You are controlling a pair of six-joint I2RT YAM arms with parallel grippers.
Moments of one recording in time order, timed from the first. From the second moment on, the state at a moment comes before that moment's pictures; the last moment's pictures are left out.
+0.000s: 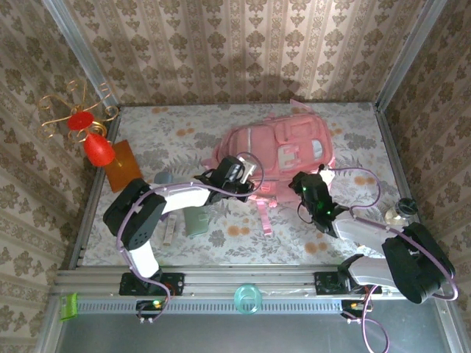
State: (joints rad) left arm -0.79 1.75 0.96 -0.01 0.15 -0.22; right arm 0.47 1.24 0.41 0.35 0.39 1.02
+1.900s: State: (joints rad) left arm -0.96 2.01 1.41 -0.45 -0.16 -0.26; right arm 0.21 1.37 0.59 0.20 0.13 0.76
